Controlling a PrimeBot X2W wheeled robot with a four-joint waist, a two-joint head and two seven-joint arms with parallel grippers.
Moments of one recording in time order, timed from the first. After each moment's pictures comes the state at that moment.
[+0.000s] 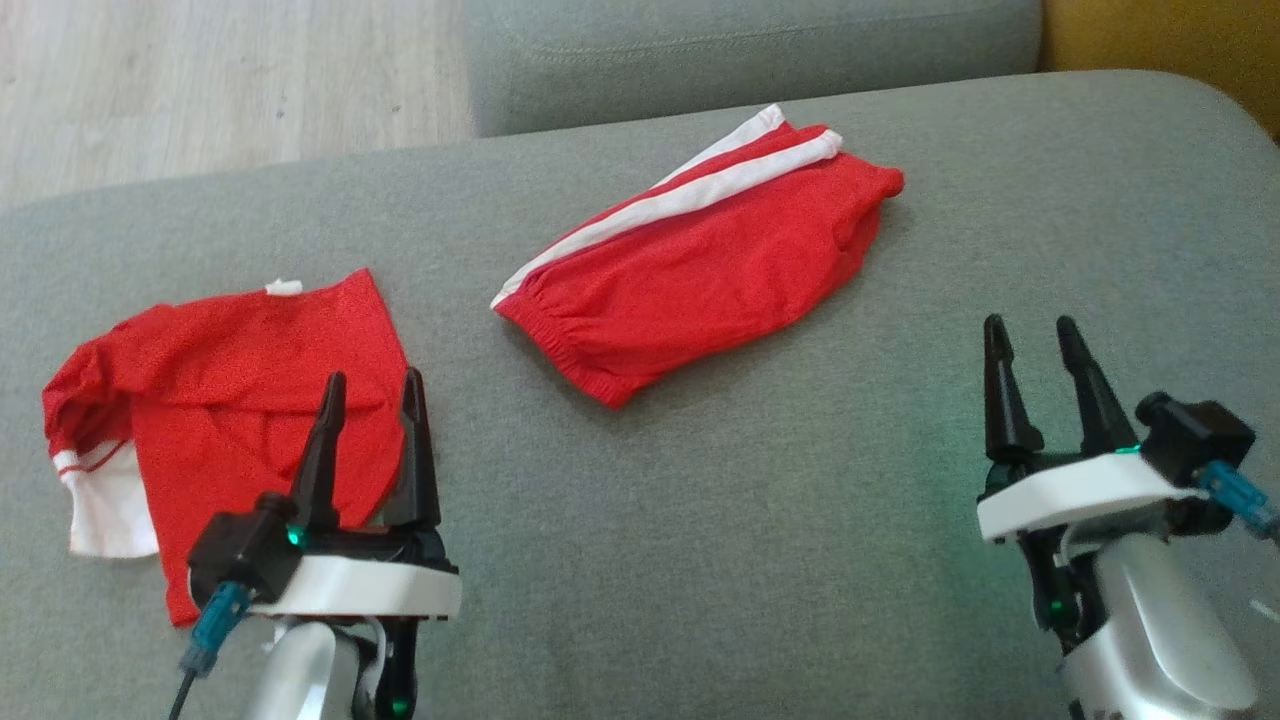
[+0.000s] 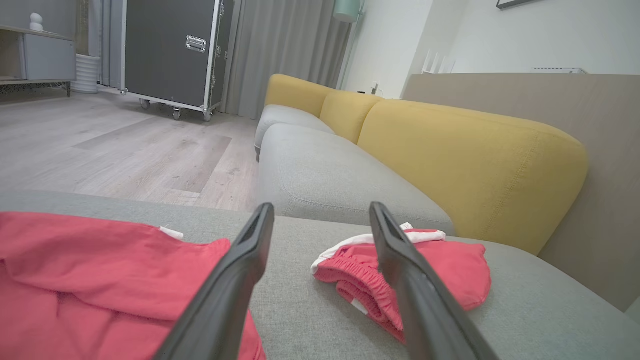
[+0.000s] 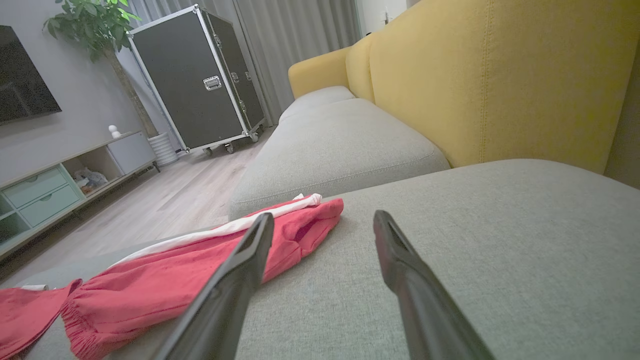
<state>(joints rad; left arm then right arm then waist) -0.14 0.05 -0.16 0.25 -0.35 -0.09 -0.26 -0.24 -0.10 0.07 0.46 0.34 0.13 -0.25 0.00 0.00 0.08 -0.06</state>
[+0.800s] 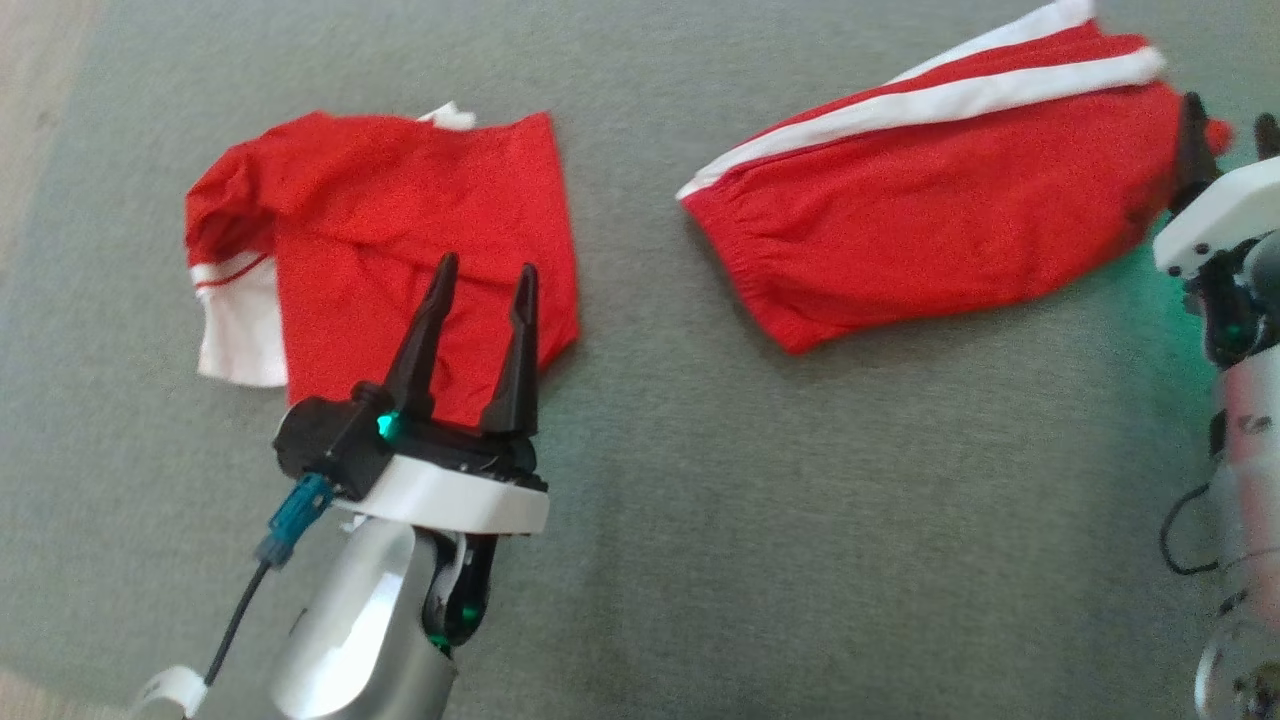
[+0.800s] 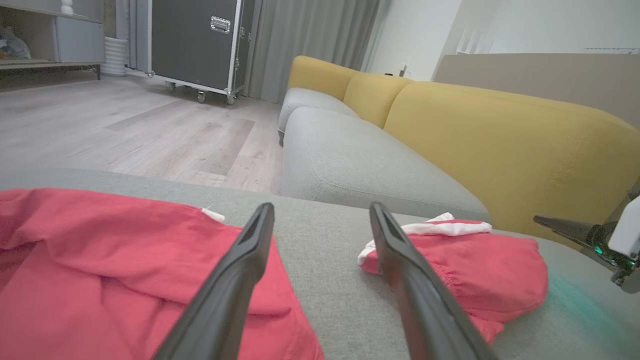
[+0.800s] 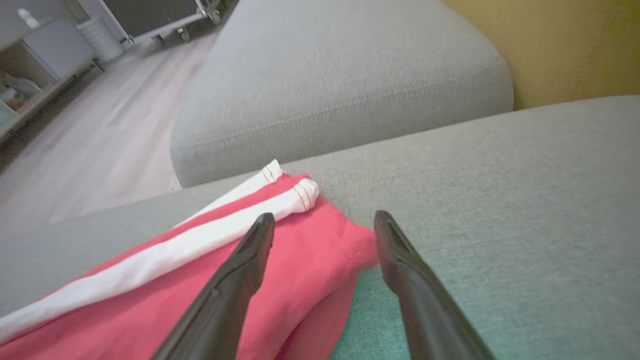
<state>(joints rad) -0.32 0.04 -0.34 0.26 -0.38 -0.11 -0.26 -0.78 -0.18 -0.29 0.82 0.14 0.13 0.11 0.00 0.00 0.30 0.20</state>
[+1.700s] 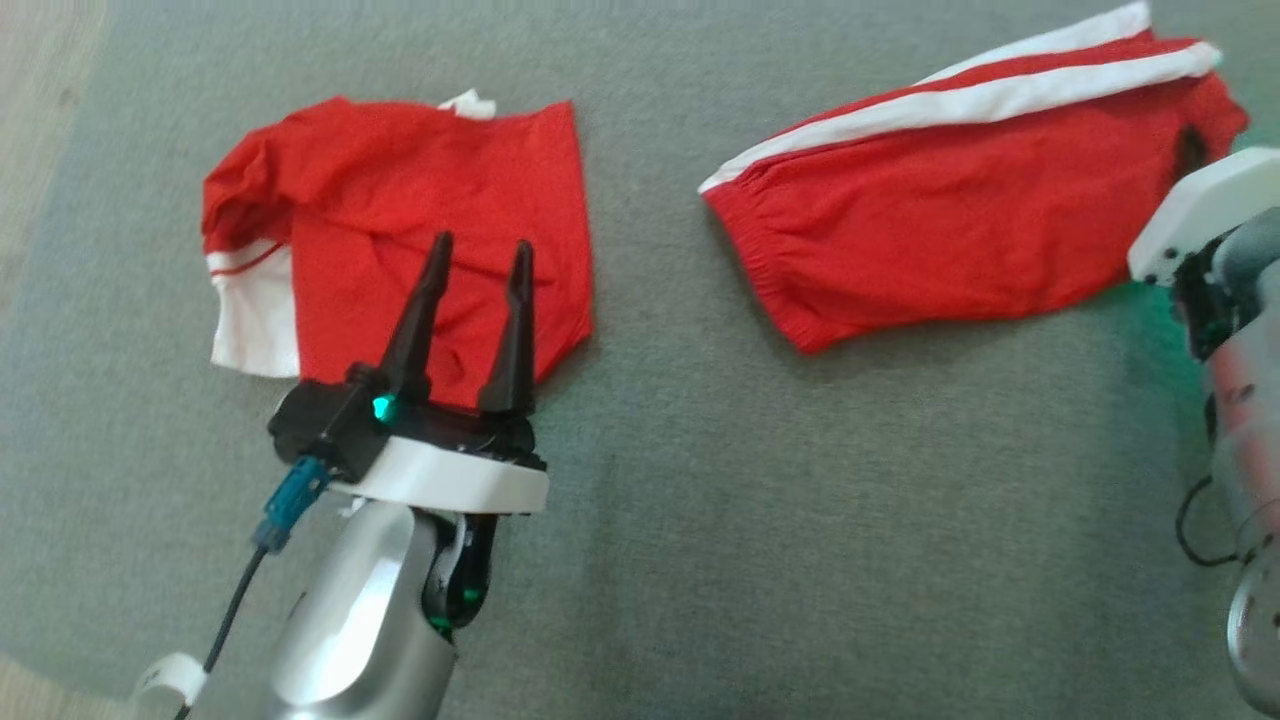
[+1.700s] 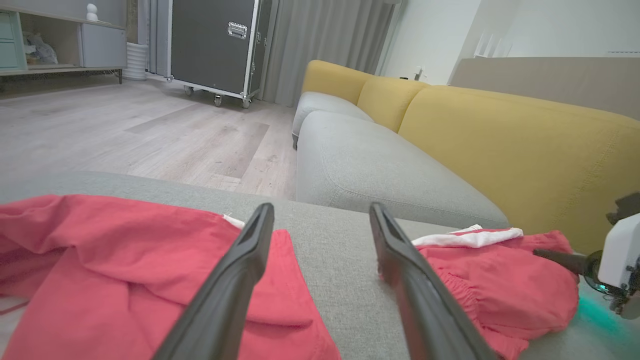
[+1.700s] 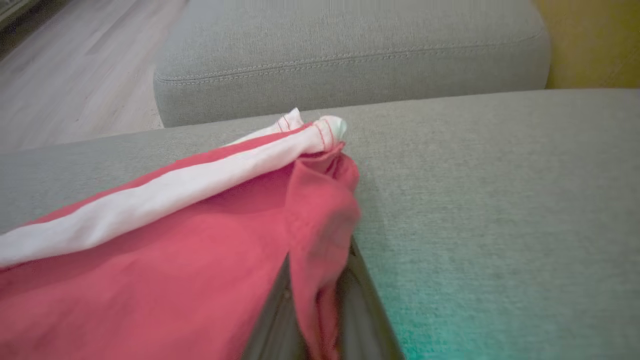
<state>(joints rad) -0.36 0.04 -0.35 0.27 -0.40 -0.08 -0.26 -0.97 -0.23 -0.32 1.23 -0.10 0.13 0.01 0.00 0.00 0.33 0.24</state>
